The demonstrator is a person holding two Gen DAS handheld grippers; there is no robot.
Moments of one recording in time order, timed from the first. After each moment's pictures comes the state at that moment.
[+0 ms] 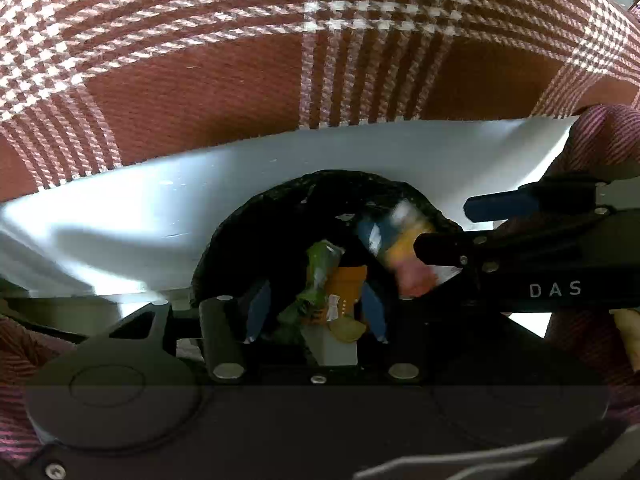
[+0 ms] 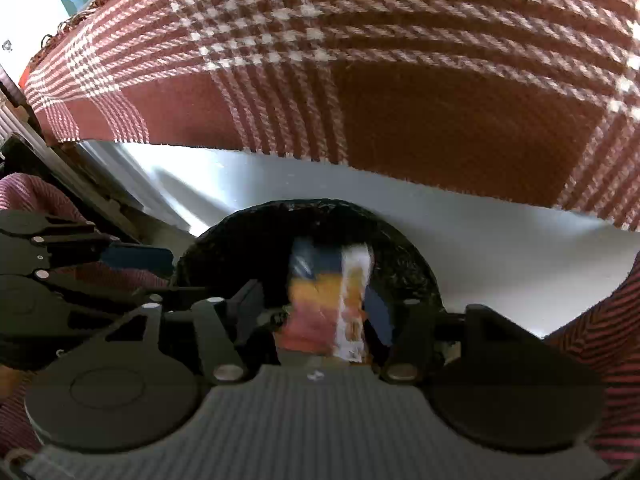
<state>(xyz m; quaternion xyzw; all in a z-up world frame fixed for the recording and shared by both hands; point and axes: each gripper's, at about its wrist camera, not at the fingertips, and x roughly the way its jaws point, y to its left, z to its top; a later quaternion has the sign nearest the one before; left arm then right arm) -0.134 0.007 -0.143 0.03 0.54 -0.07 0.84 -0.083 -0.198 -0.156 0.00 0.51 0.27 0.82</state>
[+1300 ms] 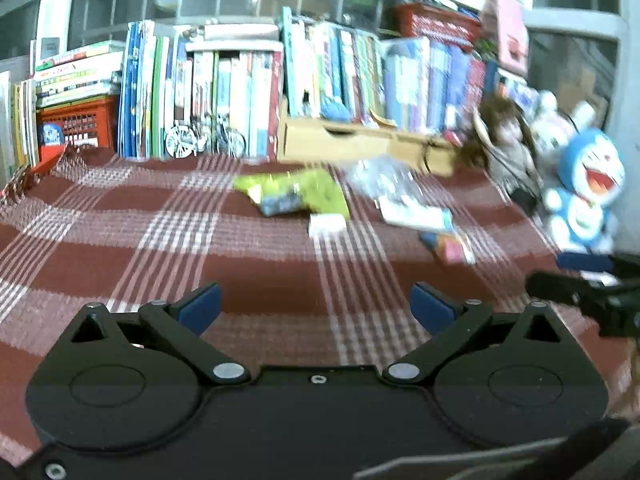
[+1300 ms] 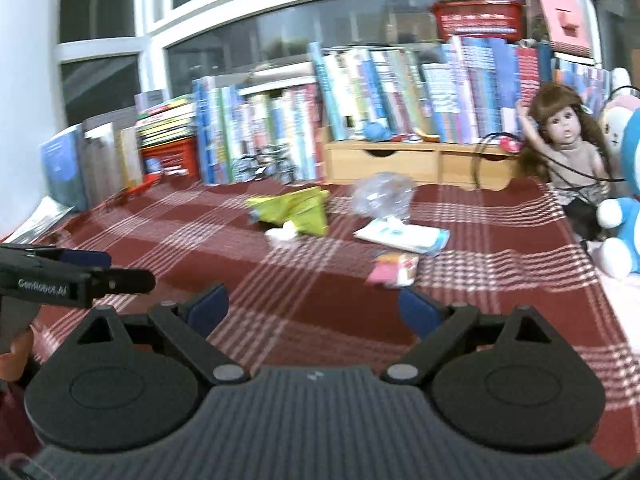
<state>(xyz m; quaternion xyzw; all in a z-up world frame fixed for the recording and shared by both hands) 0.036 0.042 0.064 -0.05 0.26 -0.05 0.96 0.047 -0.258 0.048 0.01 0.24 0.22 0.95</state>
